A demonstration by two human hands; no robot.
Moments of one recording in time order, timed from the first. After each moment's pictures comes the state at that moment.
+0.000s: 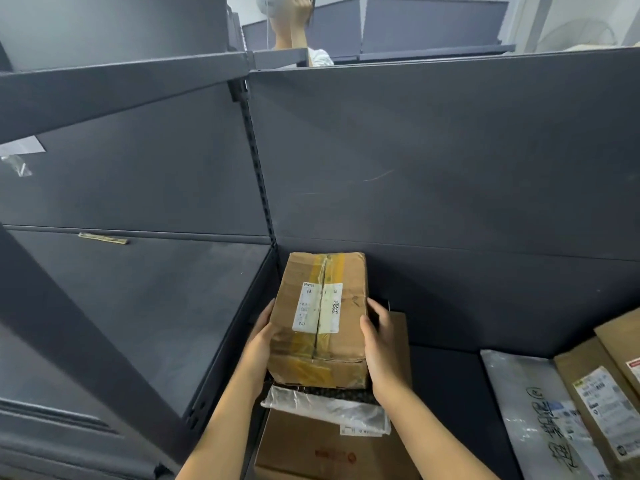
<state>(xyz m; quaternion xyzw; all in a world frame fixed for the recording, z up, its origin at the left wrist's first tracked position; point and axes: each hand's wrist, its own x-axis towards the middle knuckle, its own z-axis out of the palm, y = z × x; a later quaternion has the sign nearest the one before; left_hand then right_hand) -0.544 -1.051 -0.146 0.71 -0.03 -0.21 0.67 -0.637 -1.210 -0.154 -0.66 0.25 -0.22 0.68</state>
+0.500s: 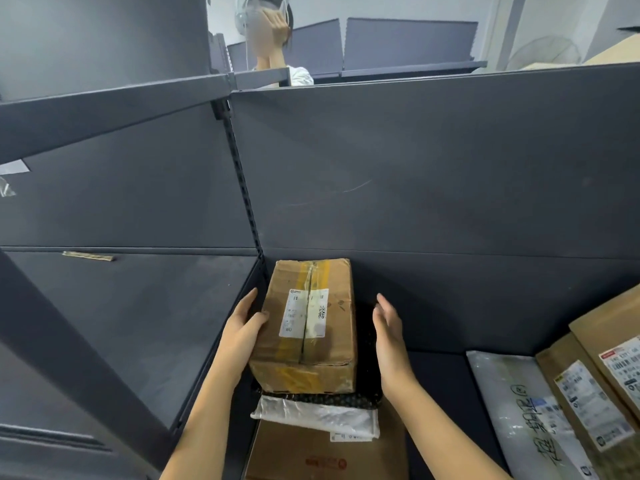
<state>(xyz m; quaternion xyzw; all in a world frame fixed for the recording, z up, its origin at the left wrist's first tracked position) -0.537 -1.052 -0.108 0.77 -0.09 -0.13 0.62 -0.649 -1.239 -0.148 -0.66 0.25 -0.23 0.67</state>
